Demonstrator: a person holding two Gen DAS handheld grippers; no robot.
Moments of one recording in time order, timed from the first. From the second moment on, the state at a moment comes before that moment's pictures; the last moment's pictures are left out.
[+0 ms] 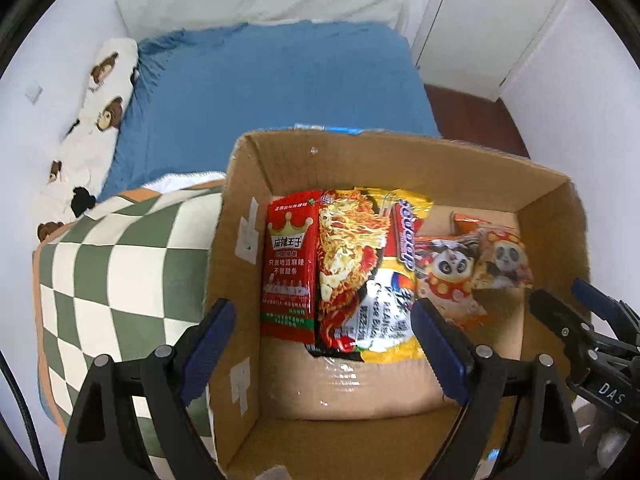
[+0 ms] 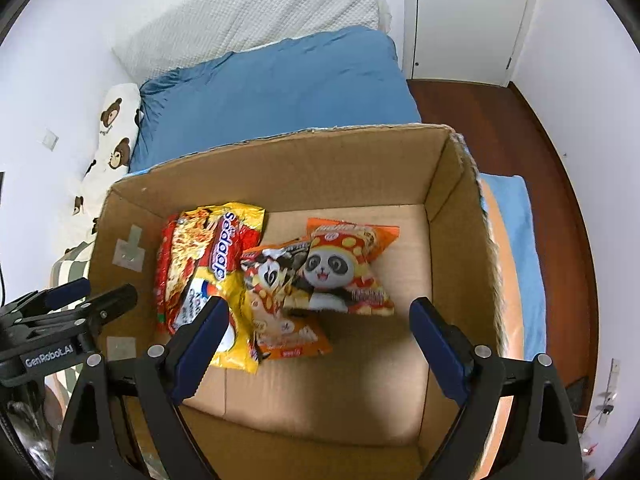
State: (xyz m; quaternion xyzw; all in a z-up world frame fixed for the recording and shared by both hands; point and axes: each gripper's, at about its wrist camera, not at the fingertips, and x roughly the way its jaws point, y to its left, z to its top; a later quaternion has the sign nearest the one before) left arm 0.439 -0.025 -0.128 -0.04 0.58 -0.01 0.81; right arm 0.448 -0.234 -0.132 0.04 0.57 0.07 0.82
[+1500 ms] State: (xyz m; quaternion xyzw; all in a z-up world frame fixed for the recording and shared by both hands) left arm 0.145 -0.006 -0.249 -0.11 0.67 0.02 0.73; right arm 0.081 -0.316 -0.288 0.44 0.65 0.04 0.61
